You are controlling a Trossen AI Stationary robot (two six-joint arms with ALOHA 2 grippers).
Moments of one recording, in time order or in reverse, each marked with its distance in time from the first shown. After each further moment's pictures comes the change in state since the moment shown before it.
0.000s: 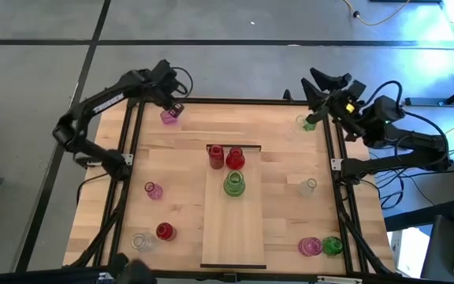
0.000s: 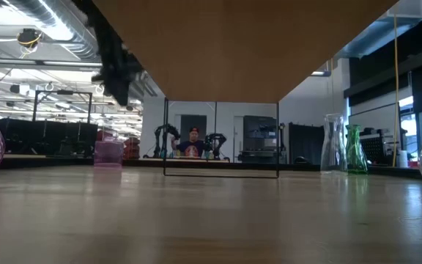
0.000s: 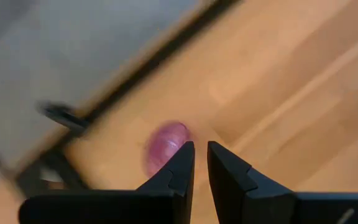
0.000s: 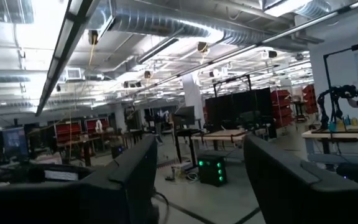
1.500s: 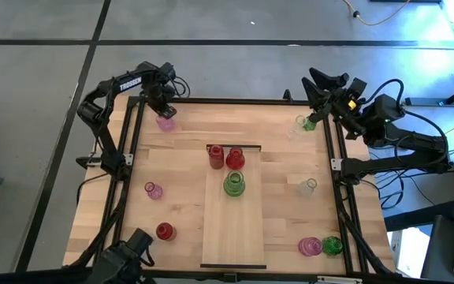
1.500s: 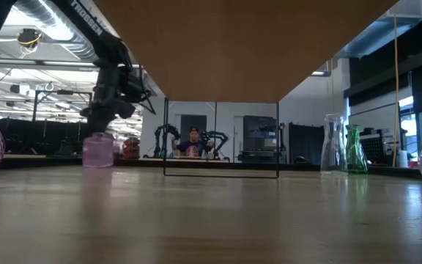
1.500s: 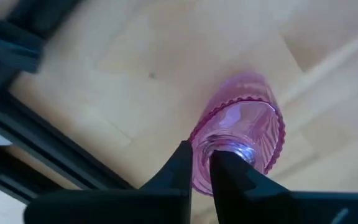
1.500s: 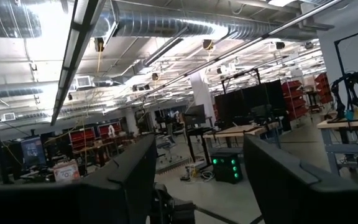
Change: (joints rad) left arm 0.201 0.351 0.056 -0.235 0.072 0.238; right arm -0.039 -0.007 0.000 -0.018 -0.054 0.106
